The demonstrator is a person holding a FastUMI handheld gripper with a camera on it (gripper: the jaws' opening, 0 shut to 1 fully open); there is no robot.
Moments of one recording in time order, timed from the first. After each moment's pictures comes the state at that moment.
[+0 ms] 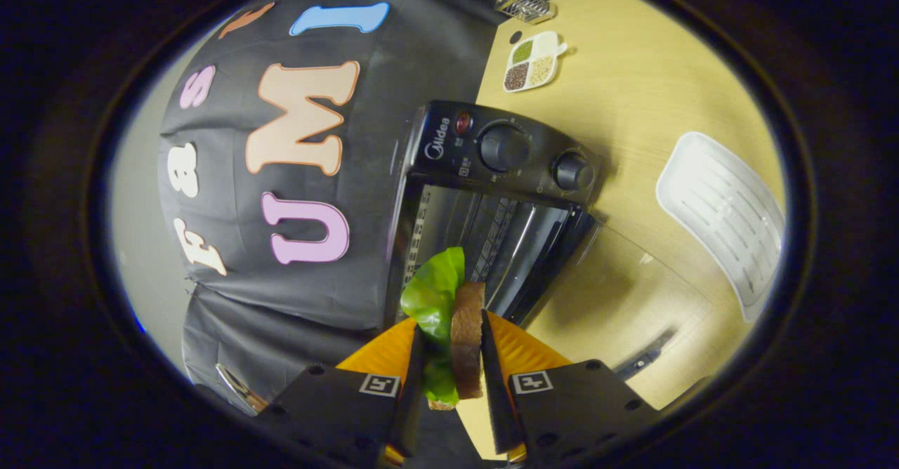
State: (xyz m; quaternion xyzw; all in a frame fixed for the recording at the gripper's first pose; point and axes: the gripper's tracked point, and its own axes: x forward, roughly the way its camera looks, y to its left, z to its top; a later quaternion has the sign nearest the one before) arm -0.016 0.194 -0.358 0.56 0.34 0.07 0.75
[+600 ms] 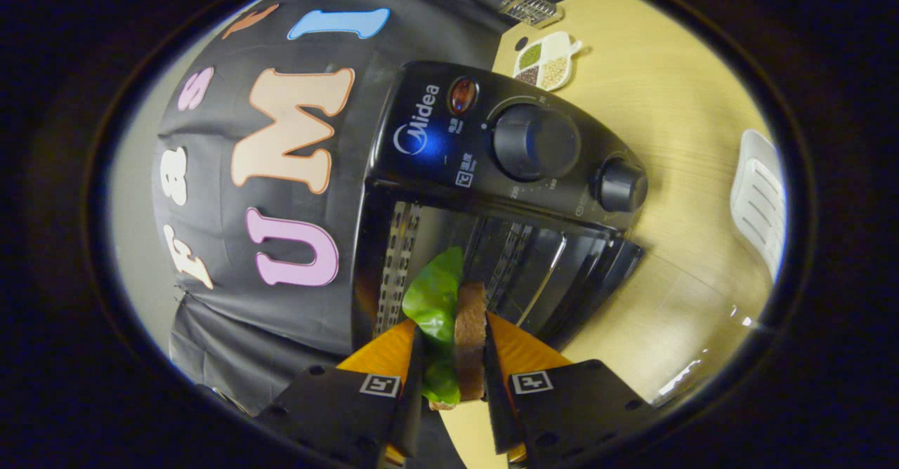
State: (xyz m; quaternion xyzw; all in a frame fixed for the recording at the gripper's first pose) arm 0.057 0.206 -0.386 0.55 0.29 0.03 0.78
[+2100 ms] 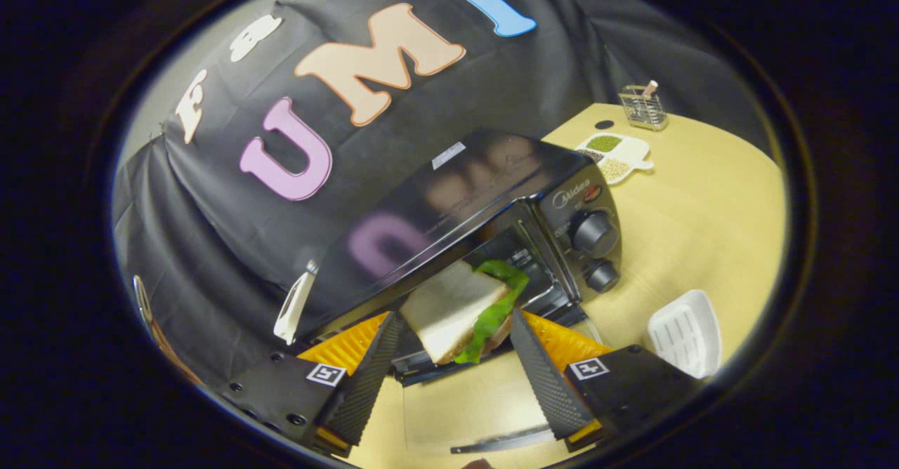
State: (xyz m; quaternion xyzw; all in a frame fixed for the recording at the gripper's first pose) arm 0.002 0.184 -0.340 0.26 0.30 0.06 0.92
